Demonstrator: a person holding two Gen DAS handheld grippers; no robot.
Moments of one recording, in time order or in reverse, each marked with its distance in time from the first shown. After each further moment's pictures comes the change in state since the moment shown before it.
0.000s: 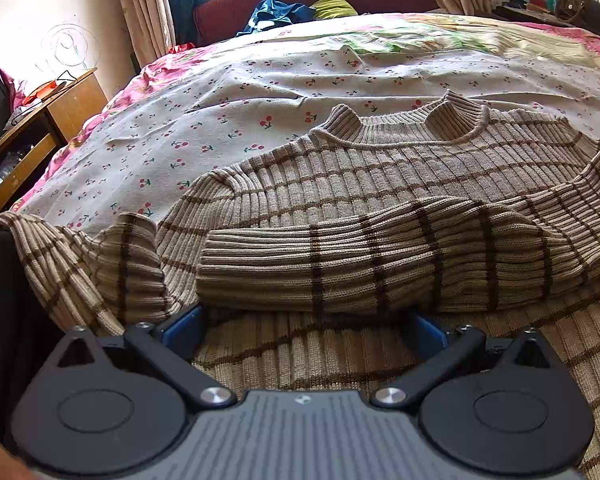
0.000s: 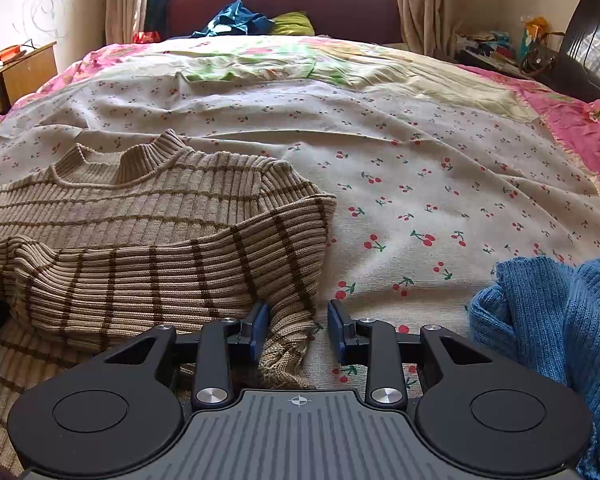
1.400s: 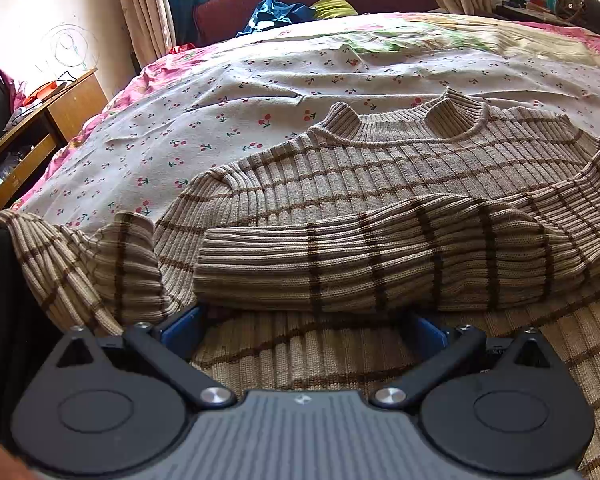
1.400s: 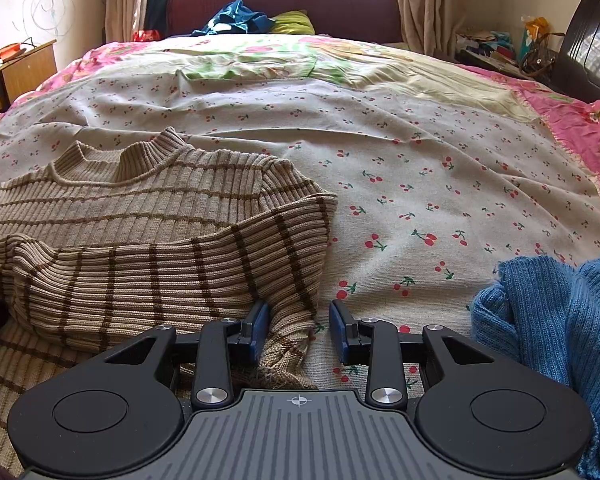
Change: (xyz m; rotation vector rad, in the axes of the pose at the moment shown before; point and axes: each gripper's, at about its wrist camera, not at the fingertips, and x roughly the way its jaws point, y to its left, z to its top) left arm 0.001 -0.001 -0.001 0.002 -0.003 0.001; right arm 0.001 0.003 0.000 0.000 0.001 -0.006
